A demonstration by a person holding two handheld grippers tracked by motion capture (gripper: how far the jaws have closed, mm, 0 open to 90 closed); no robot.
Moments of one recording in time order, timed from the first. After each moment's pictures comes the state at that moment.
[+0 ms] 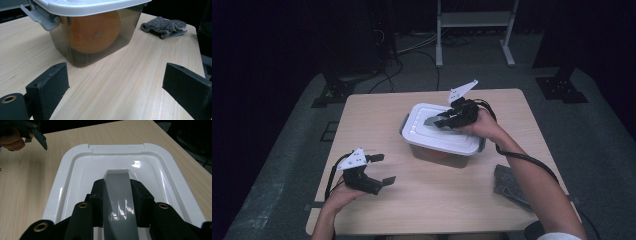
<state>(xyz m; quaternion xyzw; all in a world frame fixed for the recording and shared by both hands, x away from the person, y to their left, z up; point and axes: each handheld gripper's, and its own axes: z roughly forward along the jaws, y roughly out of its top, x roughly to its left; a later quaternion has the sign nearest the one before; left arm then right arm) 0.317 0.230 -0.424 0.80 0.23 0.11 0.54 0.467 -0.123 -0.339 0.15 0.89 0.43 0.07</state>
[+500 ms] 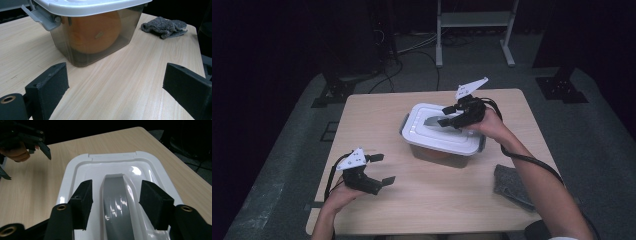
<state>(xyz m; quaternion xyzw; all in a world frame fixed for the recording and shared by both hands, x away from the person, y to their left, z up) 0.317 0.230 -0.423 0.80 0.23 0.11 0.54 0.457 -0.141 -0.325 0.17 0.87 0.46 0.07</state>
